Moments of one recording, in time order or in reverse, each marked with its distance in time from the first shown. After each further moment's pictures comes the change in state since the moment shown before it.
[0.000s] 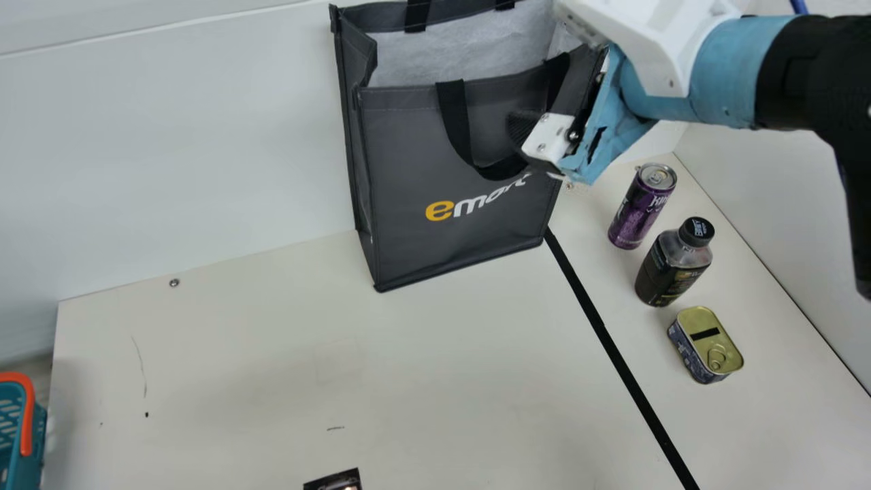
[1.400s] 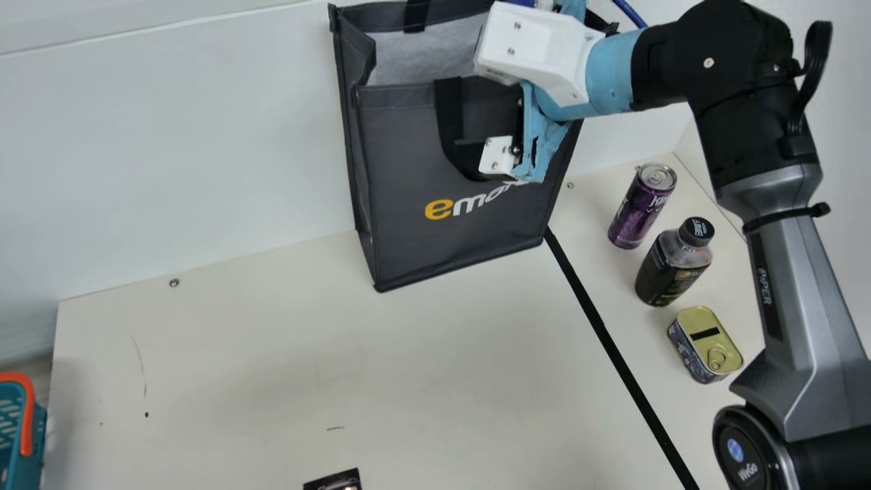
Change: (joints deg) left arm 0.0 0.0 0.0 0.0 0.0 0.0; right arm -1.0 15.4 -3.6 11.4 -0.1 -20.6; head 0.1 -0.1
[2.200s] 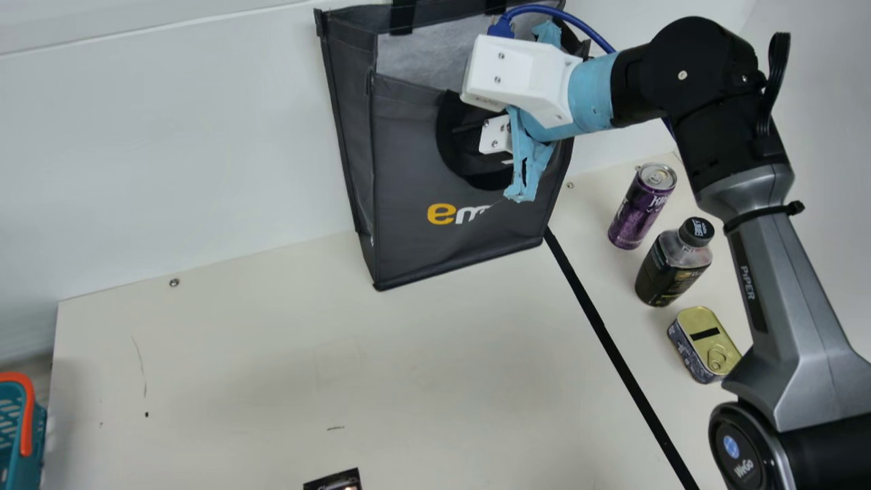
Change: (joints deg) left arm 0.0 0.0 0.0 0.0 0.0 0.0; right arm 0.4 -0.1 4.6 3.4 0.2 -4.2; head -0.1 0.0
